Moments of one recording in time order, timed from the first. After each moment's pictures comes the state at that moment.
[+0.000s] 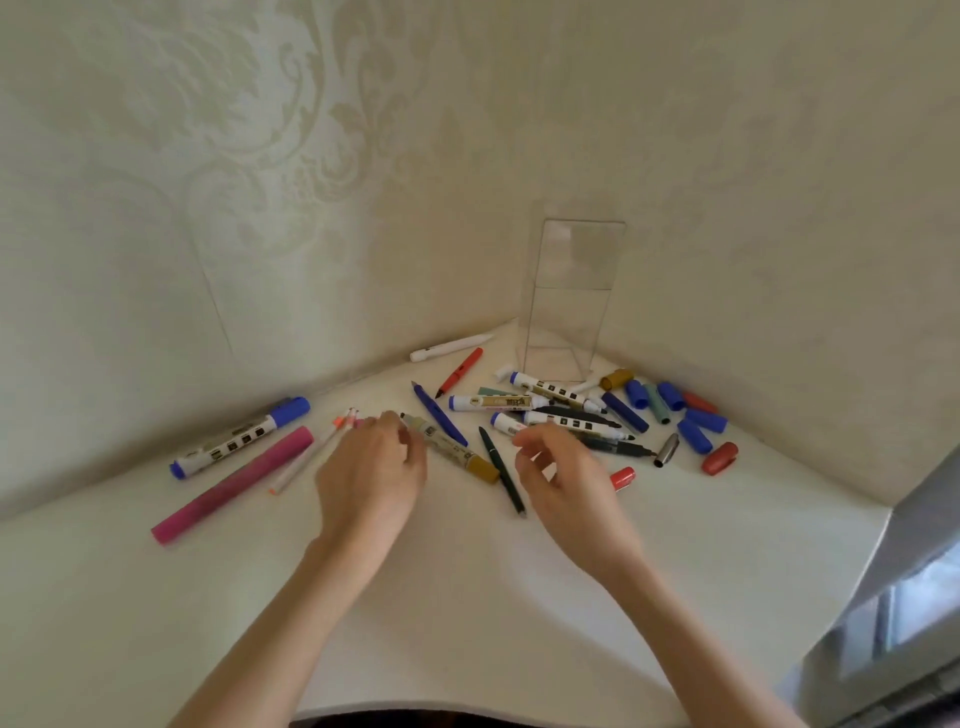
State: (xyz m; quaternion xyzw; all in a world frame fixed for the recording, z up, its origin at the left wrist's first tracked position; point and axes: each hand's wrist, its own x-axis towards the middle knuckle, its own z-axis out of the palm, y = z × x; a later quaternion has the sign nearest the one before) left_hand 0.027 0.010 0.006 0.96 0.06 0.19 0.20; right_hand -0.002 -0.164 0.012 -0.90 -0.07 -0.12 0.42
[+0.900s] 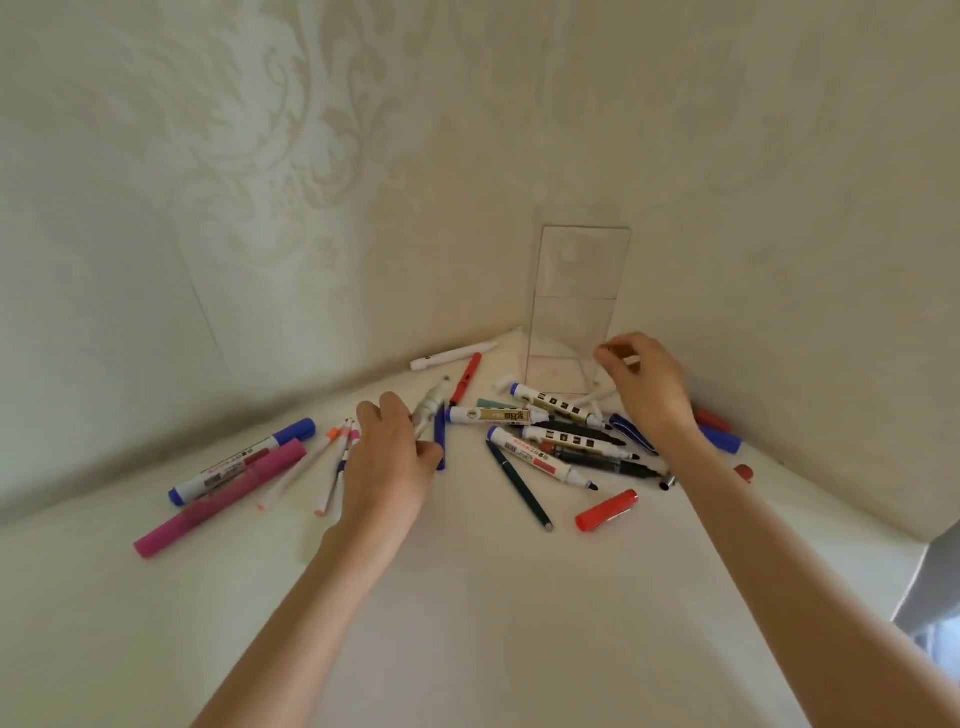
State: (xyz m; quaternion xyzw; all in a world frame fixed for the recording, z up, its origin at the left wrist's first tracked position) left_hand 0.053 -0.011 0.009 0.95 0.09 0.15 0.27; right_hand 0.127 -0.255 0.029 -0.90 0.01 -0.20 0.38
